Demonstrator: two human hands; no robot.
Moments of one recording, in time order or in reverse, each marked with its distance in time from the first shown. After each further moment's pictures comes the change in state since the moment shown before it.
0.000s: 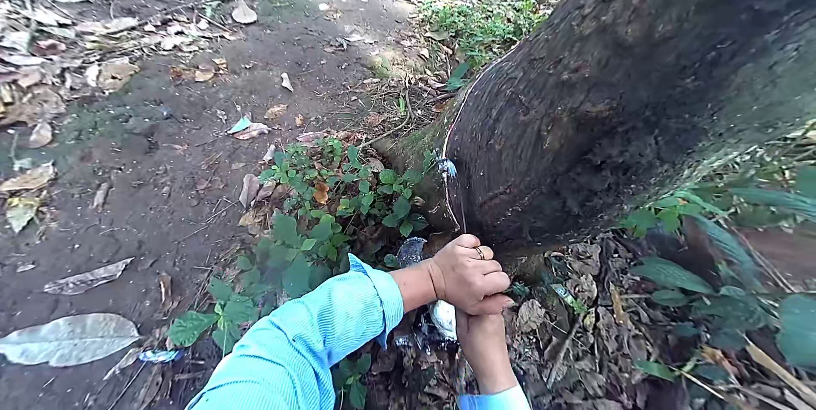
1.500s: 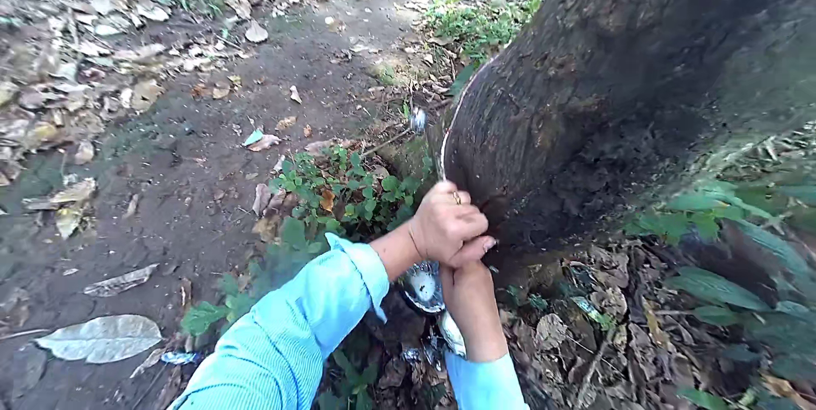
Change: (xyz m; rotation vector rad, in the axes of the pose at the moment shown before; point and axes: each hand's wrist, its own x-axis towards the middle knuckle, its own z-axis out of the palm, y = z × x) left_hand 0.034 -0.055 -0.041 0.069 0.068 -0.032; right_hand 0.064 -0.052 -0.011 0.103 -0.084 -0.072
